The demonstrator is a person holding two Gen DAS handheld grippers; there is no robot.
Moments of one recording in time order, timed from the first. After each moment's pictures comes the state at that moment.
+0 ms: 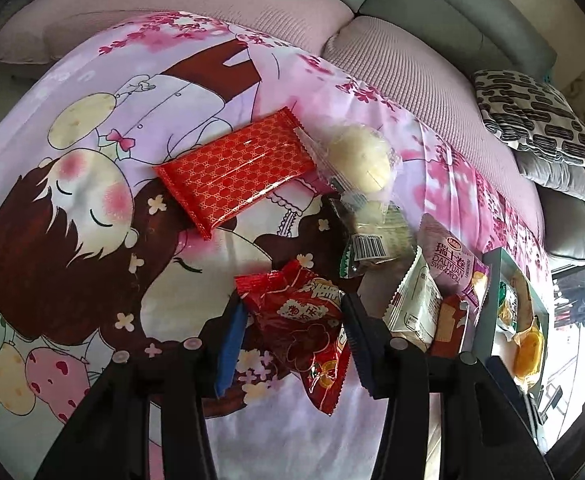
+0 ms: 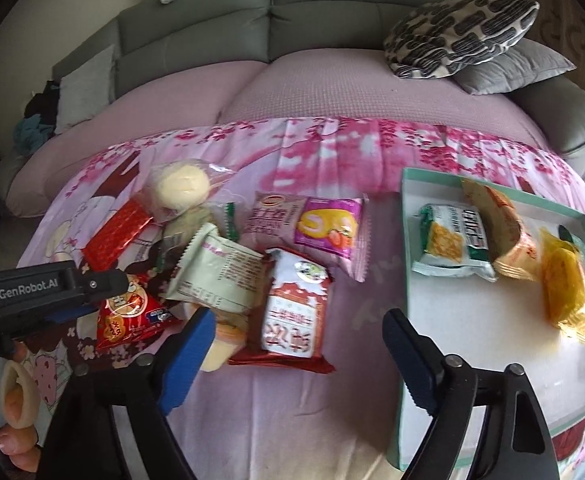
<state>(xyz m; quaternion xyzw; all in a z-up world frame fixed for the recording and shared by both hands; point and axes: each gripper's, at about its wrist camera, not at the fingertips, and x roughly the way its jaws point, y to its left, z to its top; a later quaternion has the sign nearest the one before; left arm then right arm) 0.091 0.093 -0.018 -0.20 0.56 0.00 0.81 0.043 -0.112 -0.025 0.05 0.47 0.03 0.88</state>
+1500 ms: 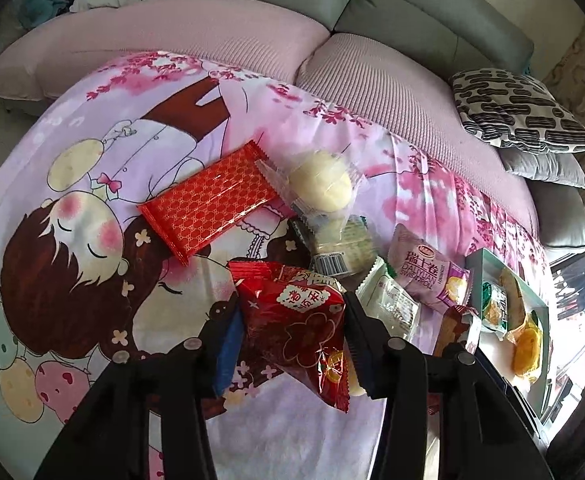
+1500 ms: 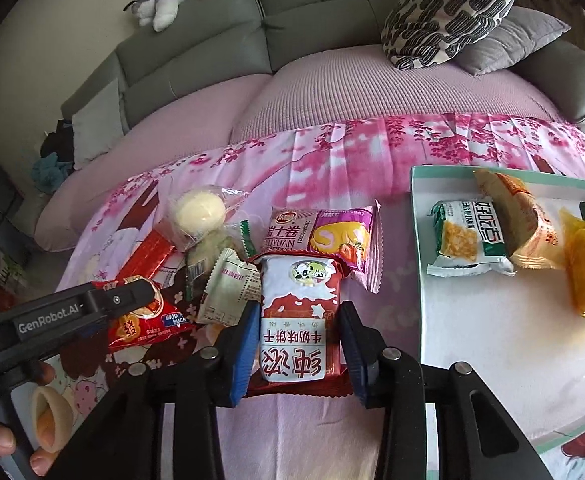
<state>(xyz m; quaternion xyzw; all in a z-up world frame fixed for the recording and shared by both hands) 0.087 0.072 0.008 -0.16 0.52 0.00 0.84 0.043 -0.134 -0.015 0.13 0.45 0.06 0.88</state>
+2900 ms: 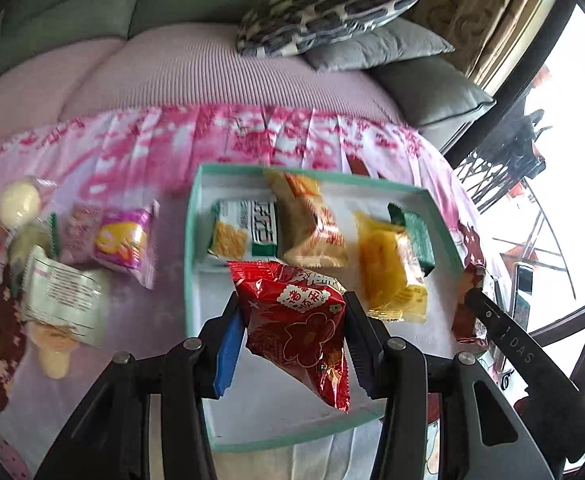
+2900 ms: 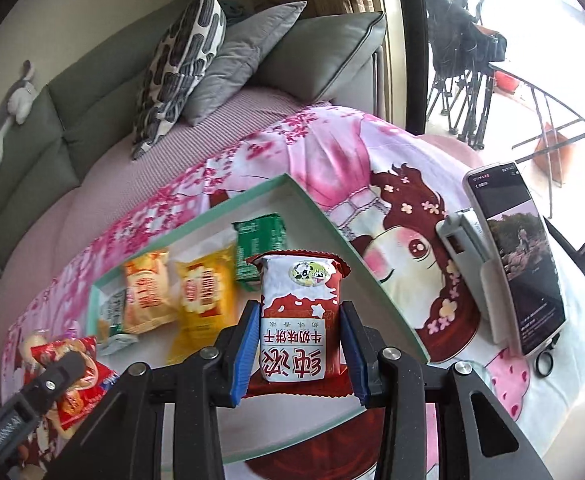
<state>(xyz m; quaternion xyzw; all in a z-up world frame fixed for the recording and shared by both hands) 0.056 -0.178 0.019 -0.04 0.51 -0.22 0.83 -0.043 -0.388 0.009 0.22 0.41 -0.25 0.85</state>
